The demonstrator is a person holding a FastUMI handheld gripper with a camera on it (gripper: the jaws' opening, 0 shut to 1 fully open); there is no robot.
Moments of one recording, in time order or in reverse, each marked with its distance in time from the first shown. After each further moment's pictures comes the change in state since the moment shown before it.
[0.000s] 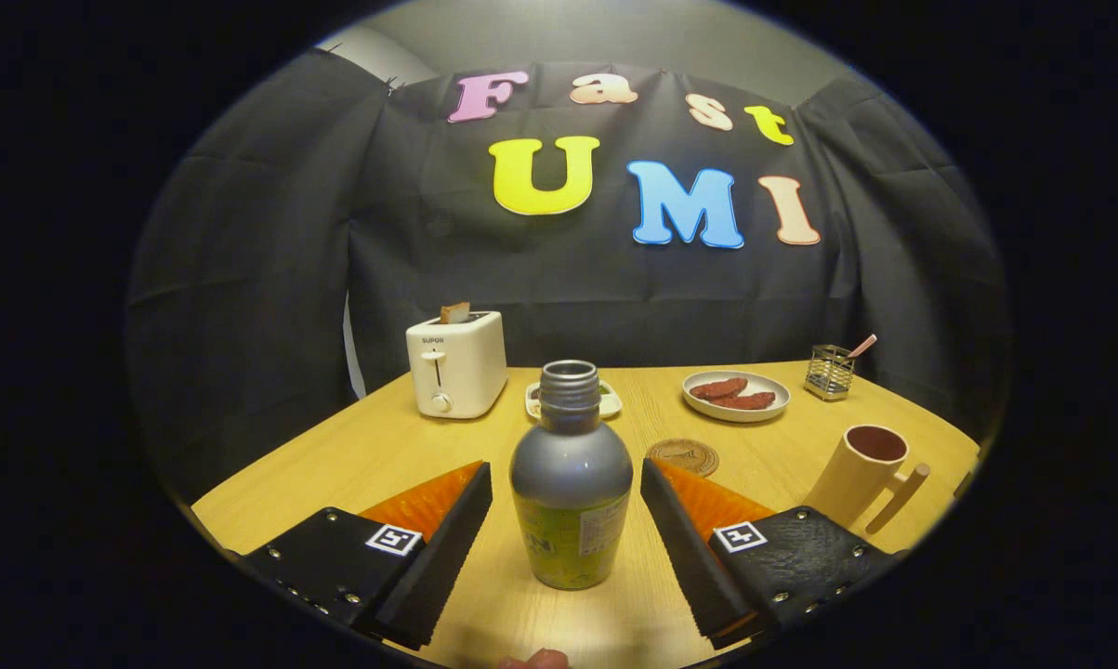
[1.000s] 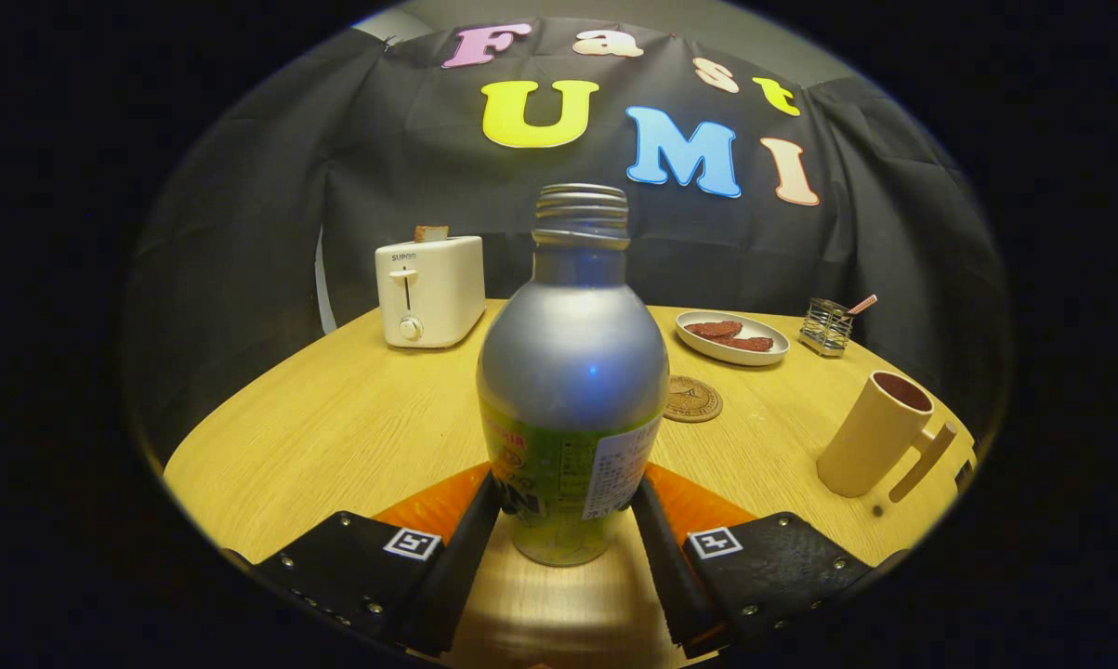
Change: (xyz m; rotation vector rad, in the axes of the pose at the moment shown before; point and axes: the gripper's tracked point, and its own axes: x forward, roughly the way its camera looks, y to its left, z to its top) arm 0.025 0.000 -0.054 -0.027 0.142 -0.063
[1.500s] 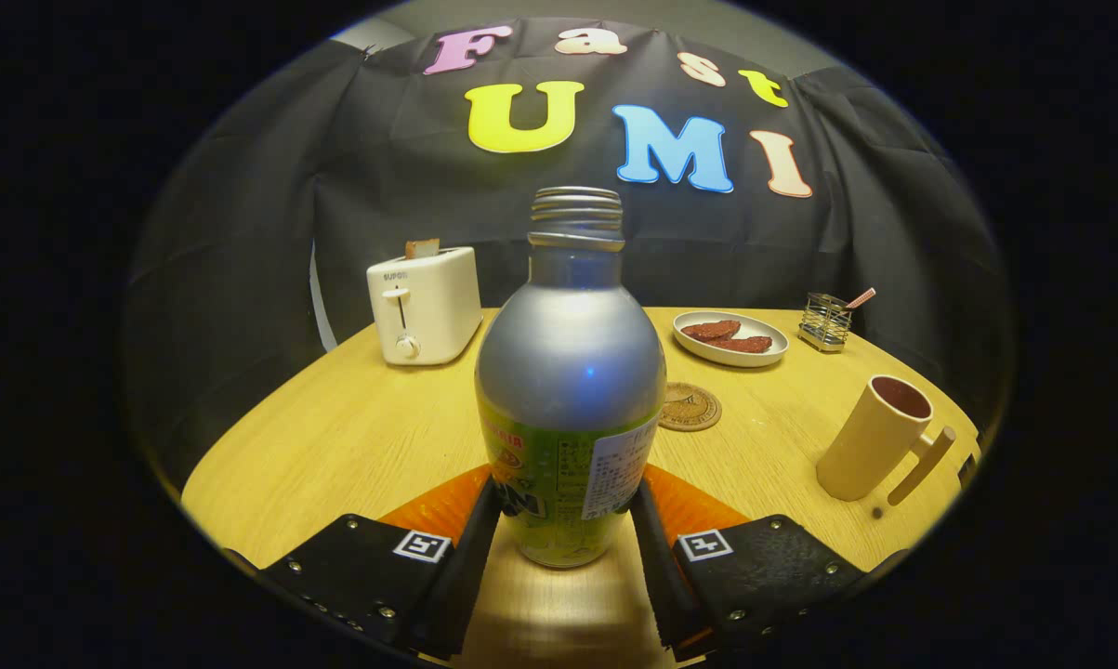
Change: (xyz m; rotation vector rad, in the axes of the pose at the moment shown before) arm -0.004 -0.007 0.031 0.076 -0.013 -0.004
